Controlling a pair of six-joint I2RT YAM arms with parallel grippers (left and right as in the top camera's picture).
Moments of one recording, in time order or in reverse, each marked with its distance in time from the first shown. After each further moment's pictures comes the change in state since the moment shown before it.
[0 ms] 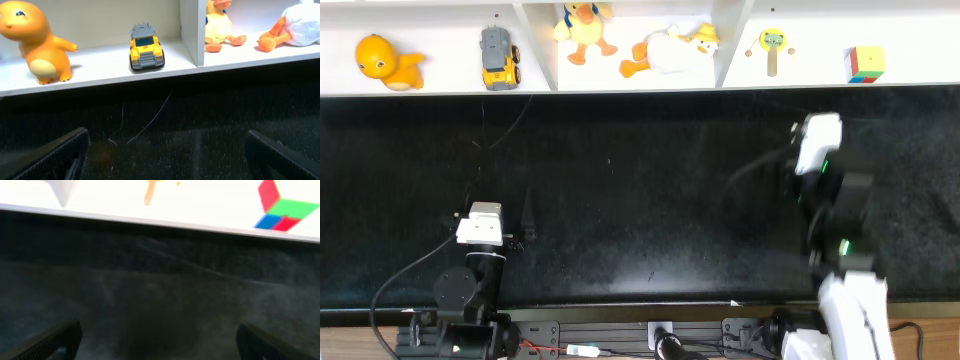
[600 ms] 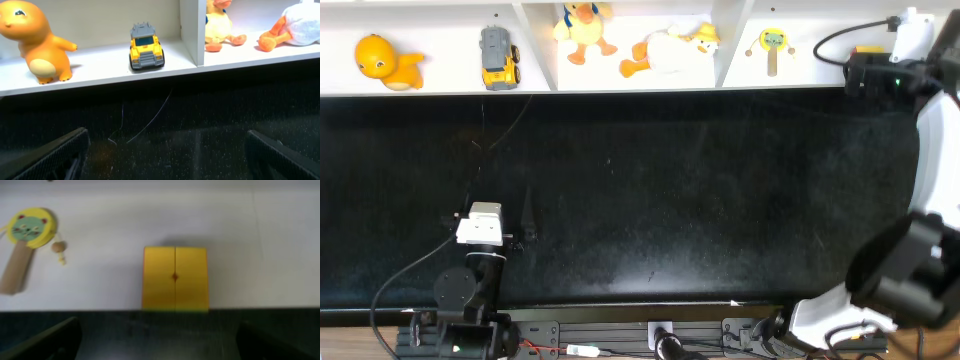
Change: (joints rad) left arm 0.000 0.000 0.000 0.000 0.000 0.000; right arm -0.377 0.859 0.948 -0.414 -0.245 -0.193
